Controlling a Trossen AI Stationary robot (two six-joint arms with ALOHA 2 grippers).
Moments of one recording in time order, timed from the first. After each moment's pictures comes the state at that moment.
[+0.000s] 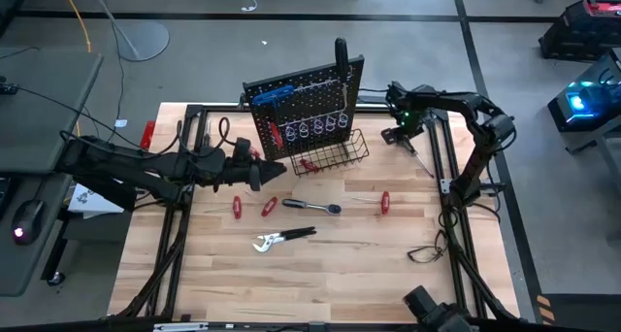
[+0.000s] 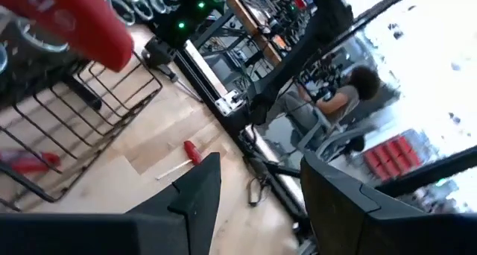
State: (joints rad) left arm -0.10 1.00 0.69 0.13 -0.31 -0.94; right arm -1.00 1.79 1.04 -0.87 0.05 0.17
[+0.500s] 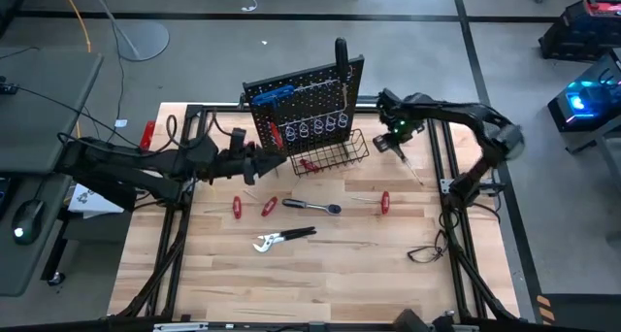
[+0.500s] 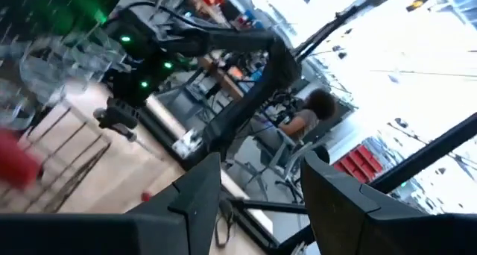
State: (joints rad) left arm -0.05 1.00 0.73 0.30 -0.23 -0.78; right arm -0.82 1.61 1.00 -0.85 -0.01 0.24
